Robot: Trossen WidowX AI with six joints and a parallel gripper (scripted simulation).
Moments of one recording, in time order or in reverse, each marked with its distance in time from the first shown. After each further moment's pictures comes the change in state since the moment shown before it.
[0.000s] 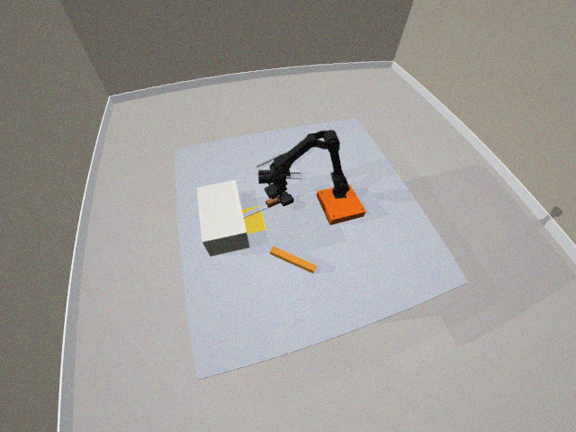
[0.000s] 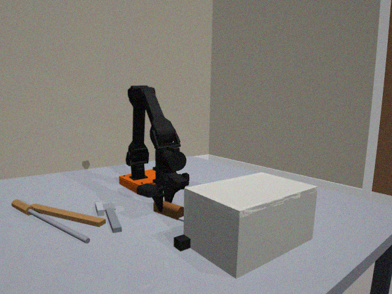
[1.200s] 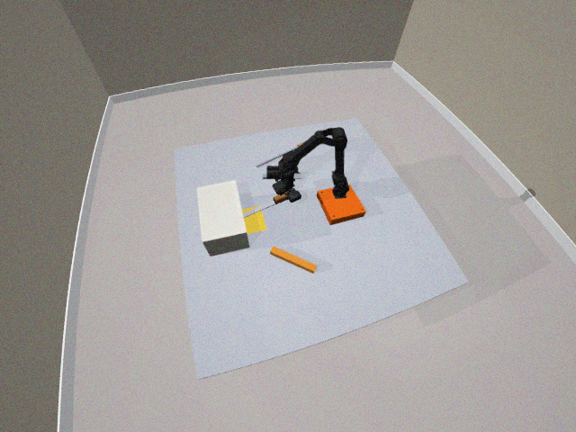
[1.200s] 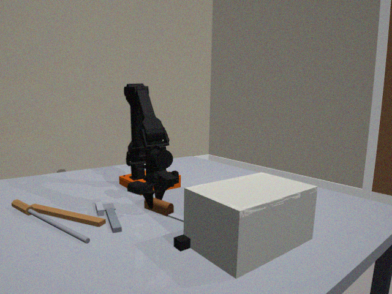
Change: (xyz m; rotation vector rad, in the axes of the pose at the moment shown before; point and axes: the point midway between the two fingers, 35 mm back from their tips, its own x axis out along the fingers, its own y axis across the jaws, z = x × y) arm 0.000 -0.002 -0.045 -0.001 0.003 0.000
